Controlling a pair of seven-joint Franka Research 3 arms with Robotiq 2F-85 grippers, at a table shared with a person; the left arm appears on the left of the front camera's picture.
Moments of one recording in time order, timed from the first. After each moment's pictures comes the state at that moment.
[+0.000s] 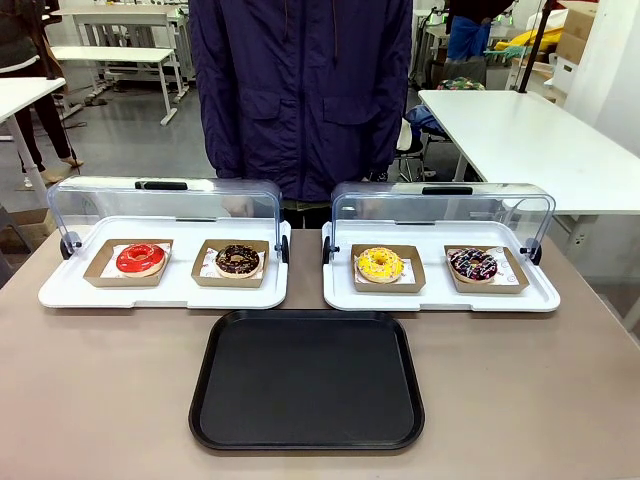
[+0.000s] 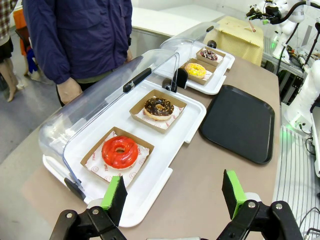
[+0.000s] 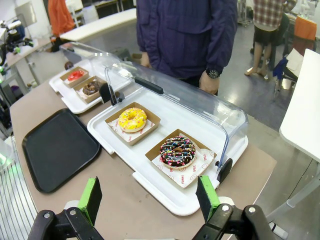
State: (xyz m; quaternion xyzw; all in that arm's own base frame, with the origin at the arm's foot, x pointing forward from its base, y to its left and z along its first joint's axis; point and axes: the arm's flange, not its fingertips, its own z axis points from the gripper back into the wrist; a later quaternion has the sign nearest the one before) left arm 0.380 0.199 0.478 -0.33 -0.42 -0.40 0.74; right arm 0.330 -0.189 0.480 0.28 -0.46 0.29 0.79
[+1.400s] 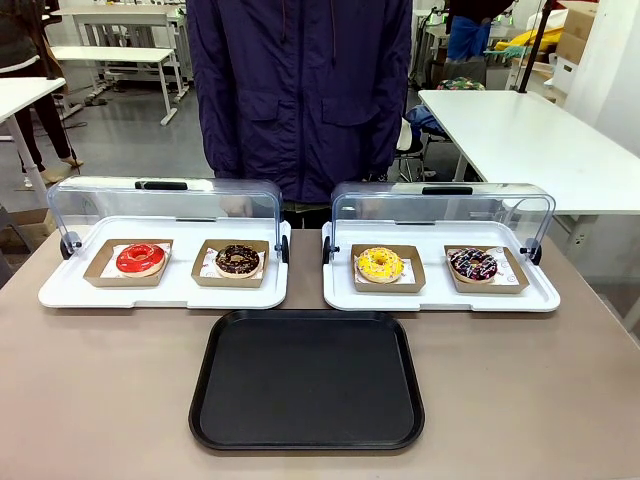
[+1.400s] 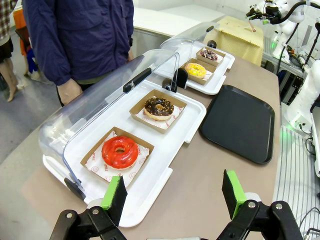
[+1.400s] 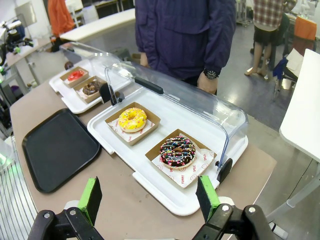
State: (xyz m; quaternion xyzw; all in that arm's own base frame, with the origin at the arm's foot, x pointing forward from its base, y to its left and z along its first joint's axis) left arm 0.380 0.199 0.478 -0.33 -0.42 -0.40 0.74; right arm 0.330 -0.189 0.480 0.28 -0.46 0.29 0.79
